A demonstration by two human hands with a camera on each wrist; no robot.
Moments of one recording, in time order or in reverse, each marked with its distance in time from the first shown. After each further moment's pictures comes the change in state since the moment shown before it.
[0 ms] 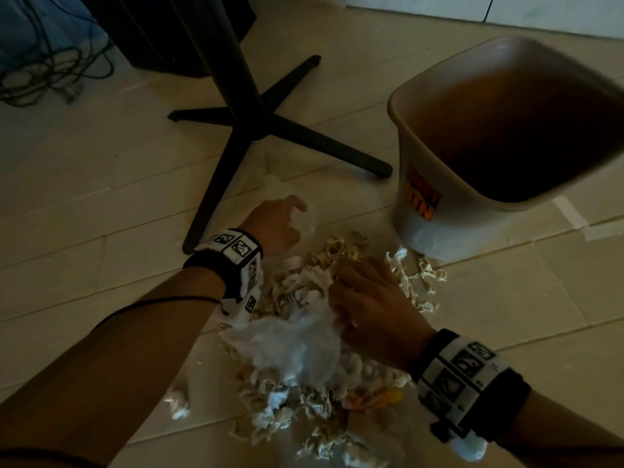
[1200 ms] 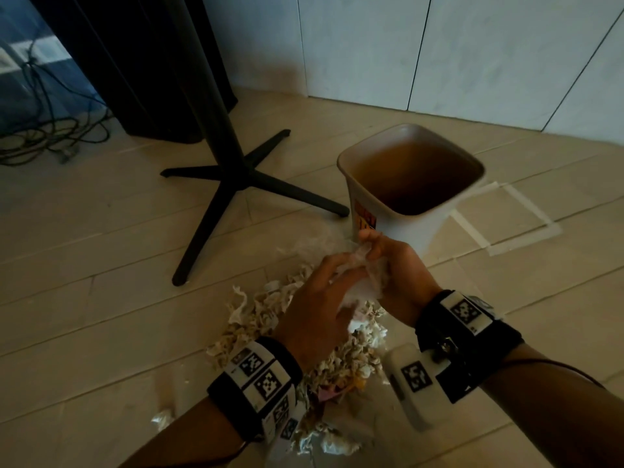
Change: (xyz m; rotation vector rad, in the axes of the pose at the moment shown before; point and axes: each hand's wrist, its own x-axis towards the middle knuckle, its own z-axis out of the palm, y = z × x) left_hand -0.168 0.130 0.037 -0.261 0.356 0.588; right_hand -0.020 -0.033 -0.109 1.667 0.392 0.758
